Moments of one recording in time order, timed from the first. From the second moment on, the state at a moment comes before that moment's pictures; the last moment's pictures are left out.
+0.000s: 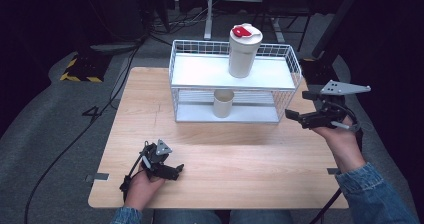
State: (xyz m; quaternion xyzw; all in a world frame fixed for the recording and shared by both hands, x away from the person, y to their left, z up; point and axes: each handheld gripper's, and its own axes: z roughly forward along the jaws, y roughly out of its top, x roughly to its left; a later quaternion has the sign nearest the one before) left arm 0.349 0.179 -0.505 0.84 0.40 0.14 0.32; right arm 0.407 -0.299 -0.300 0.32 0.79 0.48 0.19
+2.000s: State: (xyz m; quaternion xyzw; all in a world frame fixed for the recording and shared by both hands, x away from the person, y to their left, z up) left arm 0.349 0.179 -0.505 0.84 0.40 0.14 0.32; right arm 0.370 -0.314 -0.496 0.44 0.81 0.37 0.16
